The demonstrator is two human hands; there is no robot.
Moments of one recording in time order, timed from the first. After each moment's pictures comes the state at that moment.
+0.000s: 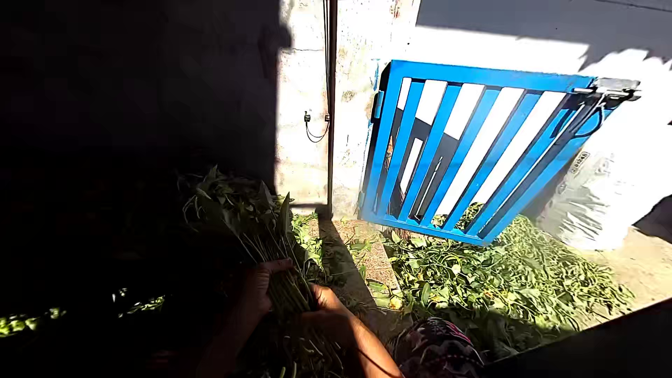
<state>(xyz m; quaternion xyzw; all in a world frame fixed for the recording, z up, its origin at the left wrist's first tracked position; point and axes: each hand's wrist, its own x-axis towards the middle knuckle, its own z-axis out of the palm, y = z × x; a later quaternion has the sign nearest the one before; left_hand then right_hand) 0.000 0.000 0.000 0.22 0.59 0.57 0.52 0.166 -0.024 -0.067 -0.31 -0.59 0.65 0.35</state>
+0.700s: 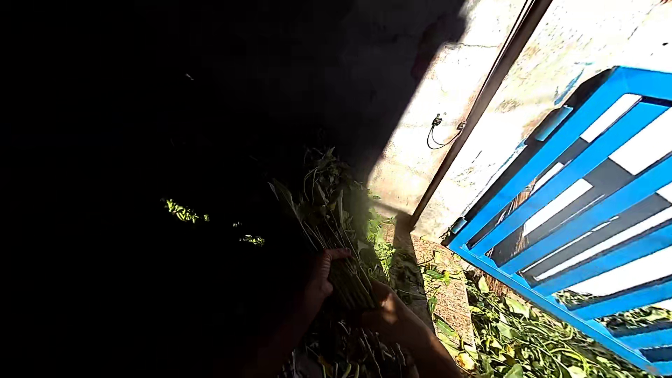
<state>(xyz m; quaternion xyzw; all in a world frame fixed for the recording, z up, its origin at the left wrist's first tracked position) -0.070 -0.027 -0.001 0.05 0.60 0.64 0.48 0.108 0.001 -0.050 -0.26 -0.67 0.67 0.20</state>
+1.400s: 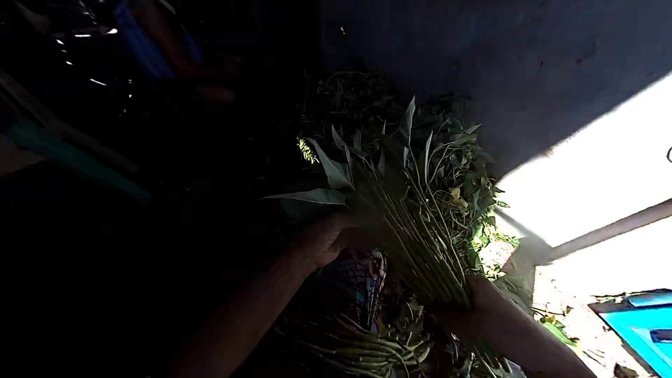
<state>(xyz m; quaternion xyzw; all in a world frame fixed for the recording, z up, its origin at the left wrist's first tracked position) -0.169 -0.193 0.034 0.16 0.49 0.73 0.46 0.059 -0.023 0.005 -0.13 -0.75 0.65 0.02</state>
